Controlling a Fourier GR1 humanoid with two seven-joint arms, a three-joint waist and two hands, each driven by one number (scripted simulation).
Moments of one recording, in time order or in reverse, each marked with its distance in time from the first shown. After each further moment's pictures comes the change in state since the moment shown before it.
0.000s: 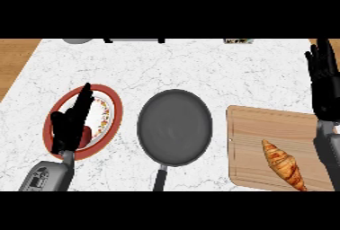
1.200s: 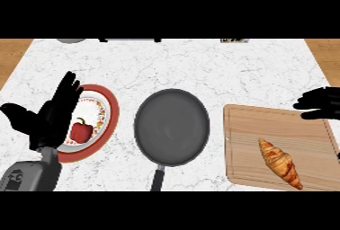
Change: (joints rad) left arm -0.001 0.008 0.099 -0.168 0.140 -0.044 0.108; right arm 0.062 -0.628 0.218 -0.160 0.461 0.590 -0.686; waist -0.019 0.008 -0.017
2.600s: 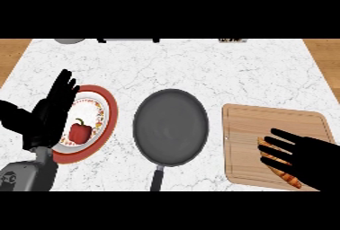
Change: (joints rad) left arm -0.001 -0.011 0.036 -0.049 -0.015 -0.017 0.062; right arm 0.041 -0.057 0.371 -0.409 0.887 0.120 0.340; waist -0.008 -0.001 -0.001
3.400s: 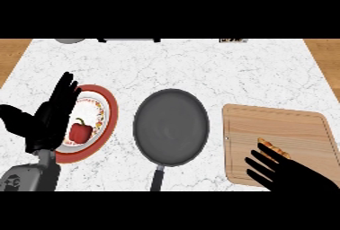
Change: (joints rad) left arm 0.019 -0.036 0.012 -0.013 -0.043 -0.018 -0.005; right arm 0.195 0.186 0.034 -0.047 0.324 -0.035 0.105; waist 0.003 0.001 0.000
